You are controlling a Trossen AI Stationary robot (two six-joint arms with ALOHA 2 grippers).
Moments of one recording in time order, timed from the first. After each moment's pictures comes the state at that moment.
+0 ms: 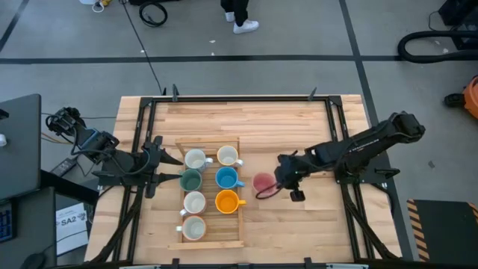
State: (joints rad) left arm -0.61 0.82 1.03 -0.69 -0.55 -0.33; right arm 0.22 1.32 0.78 -0.41 -0.11 0.10
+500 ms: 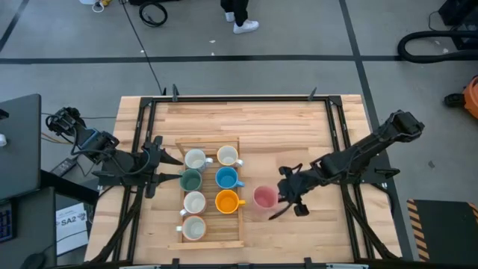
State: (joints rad) left arm -0.61 0.82 1.03 -0.69 -0.55 -0.33; right arm 0.42 1.32 0.79 -0.30 0.00 0.23
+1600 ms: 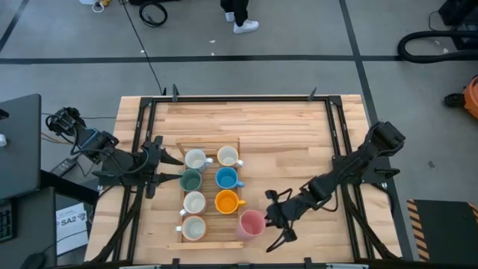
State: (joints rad) left arm -0.61 0.82 1.03 -0.65 -0.55 -0.33; right arm 0.58 1.61 0.88 0.08 0.09 0.28
